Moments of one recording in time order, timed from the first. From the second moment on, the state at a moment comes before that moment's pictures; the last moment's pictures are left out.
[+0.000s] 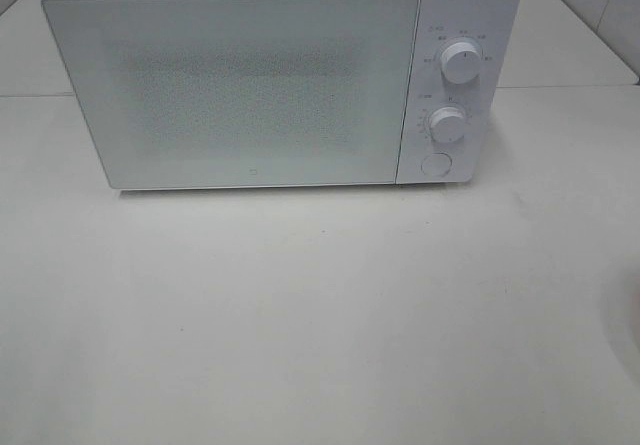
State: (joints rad) left arm 0.02 0.00 -0.52 -0.06 1.09 -0.02; right arm 0.12 0.19 -0.56 -0.08 0.81 0.19
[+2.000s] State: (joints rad) left arm 0.02 0.00 -0.52 -0.06 1.09 -0.02; right arm 0.12 1.01 -0.56 -0.13 0.03 0.19
